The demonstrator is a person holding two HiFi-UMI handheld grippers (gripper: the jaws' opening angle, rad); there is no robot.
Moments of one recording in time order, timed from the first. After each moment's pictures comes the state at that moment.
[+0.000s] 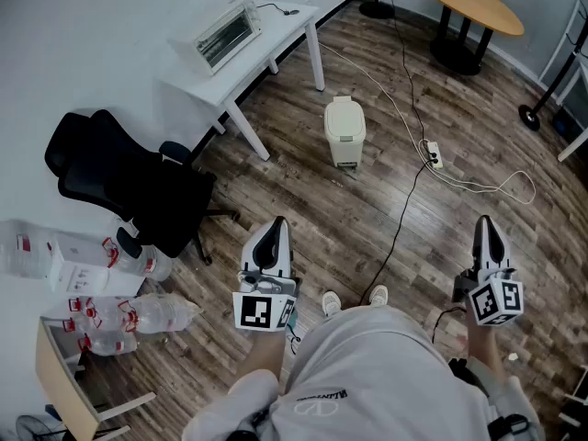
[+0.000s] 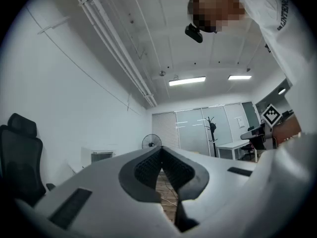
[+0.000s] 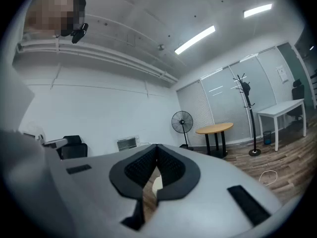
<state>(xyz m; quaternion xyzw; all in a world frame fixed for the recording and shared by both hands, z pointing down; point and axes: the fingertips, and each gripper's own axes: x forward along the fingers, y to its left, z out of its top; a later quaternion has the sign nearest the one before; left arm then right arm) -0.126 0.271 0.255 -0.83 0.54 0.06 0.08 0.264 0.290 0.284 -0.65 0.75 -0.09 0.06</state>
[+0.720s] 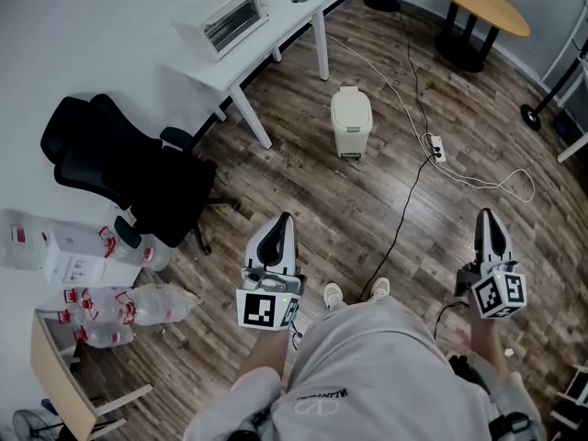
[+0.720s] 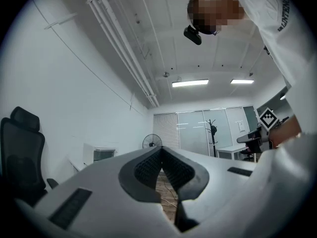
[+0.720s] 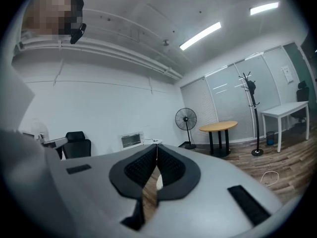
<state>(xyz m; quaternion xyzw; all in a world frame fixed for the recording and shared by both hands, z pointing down) -0.164 0.275 0.265 -0.83 0.54 0.07 0.07 0.219 0.278 0.287 -0.64 0.76 -0.09 0.04</state>
